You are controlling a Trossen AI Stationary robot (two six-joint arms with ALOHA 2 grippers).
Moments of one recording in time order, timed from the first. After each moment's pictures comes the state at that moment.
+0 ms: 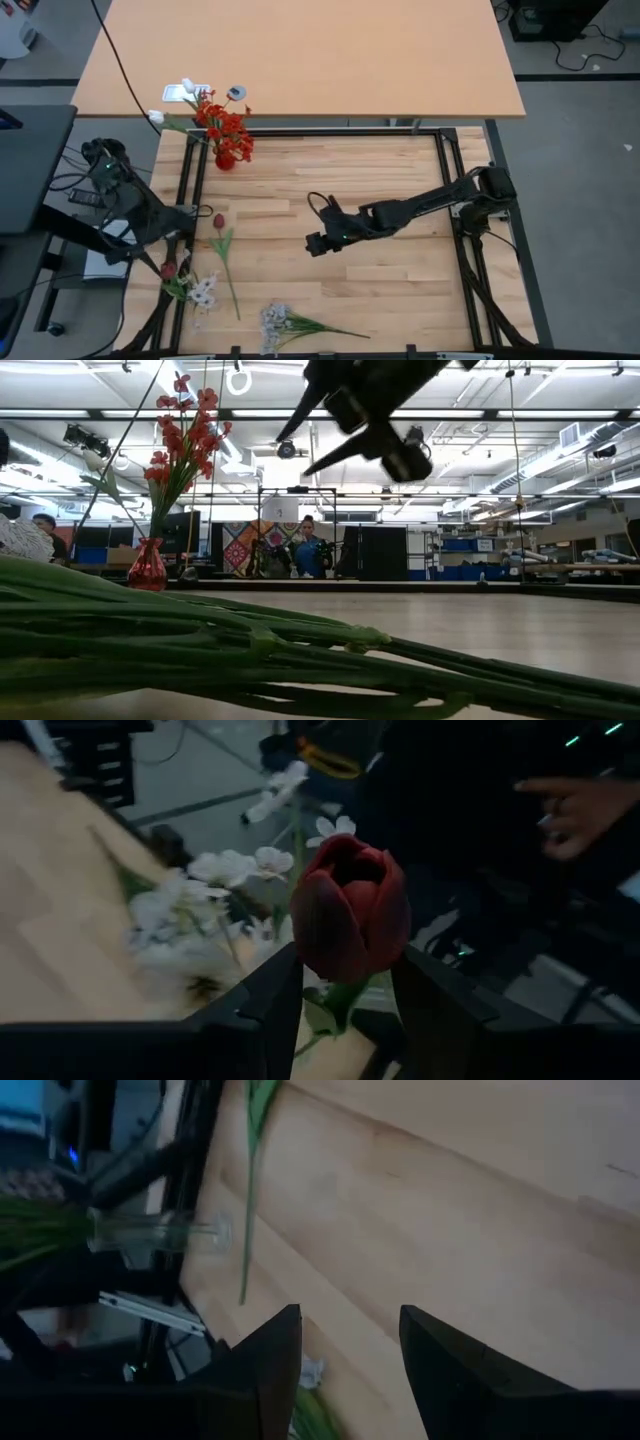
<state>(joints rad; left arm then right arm) -0.80 0.42 0.86 -0.79 0.26 -0.24 0.19 1.79 1.28 -0.22 0.02 1.35</state>
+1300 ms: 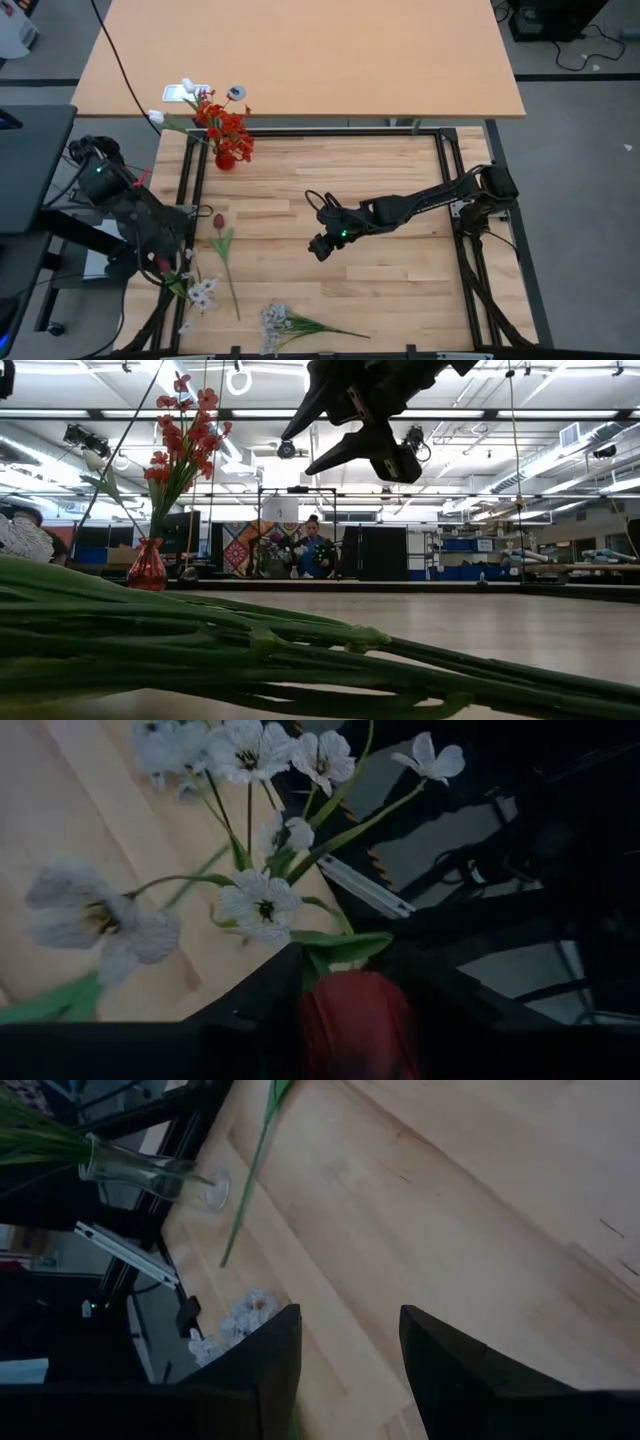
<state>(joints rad) -0.80 0.88 1.30 -1.30 0.28 -0.46 0.16 1.77 1.28 -0.24 -0.05 1.09</state>
